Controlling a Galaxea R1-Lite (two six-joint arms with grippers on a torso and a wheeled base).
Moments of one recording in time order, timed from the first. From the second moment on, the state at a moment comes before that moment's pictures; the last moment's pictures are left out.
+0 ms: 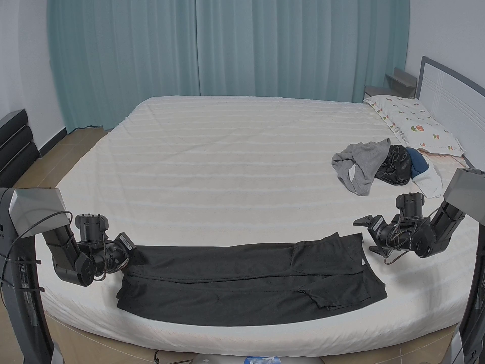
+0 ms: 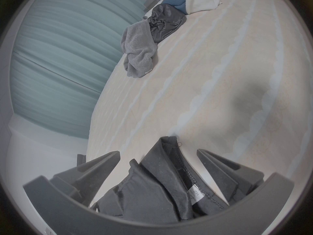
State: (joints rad) left arm 0.04 2.33 -0.66 -1.04 -0.13 -0.76; right arm 0.03 2.26 -0.82 -0.76 0.21 0.91
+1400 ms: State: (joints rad) left arm 0.06 2.31 -0.62 -1.08 -0.12 -0.81; right arm 0.01 2.32 -0.87 -0.77 0.21 0.94
